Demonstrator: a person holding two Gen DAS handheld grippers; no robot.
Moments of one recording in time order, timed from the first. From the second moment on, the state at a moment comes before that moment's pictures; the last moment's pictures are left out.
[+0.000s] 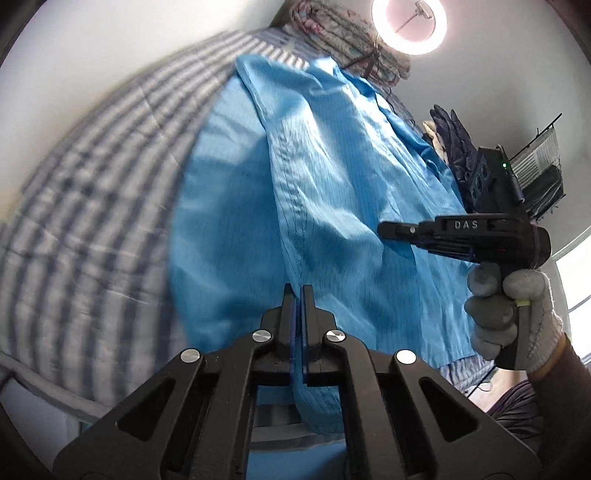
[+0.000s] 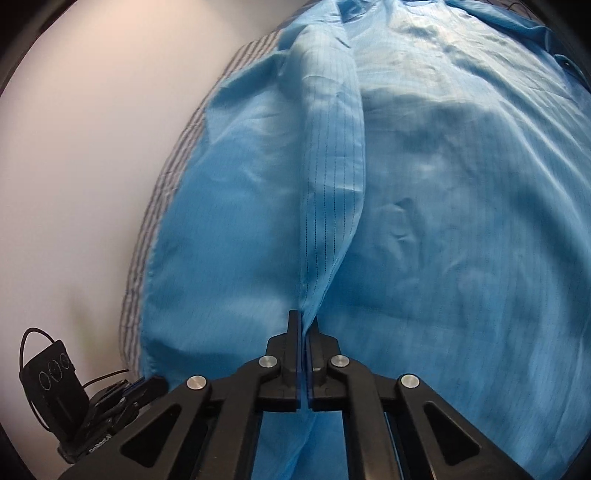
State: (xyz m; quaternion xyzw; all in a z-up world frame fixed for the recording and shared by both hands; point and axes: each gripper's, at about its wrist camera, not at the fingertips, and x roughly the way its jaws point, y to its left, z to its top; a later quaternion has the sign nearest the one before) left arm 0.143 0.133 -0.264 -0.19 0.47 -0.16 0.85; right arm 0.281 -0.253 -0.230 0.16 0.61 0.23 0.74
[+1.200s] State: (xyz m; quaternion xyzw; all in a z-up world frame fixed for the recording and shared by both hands) left arm 0.121 0.209 -0.266 -0.23 0.46 -0.11 0.85; right arm 0.219 -0.181 -0.166 -0.03 0.52 0.28 0.81
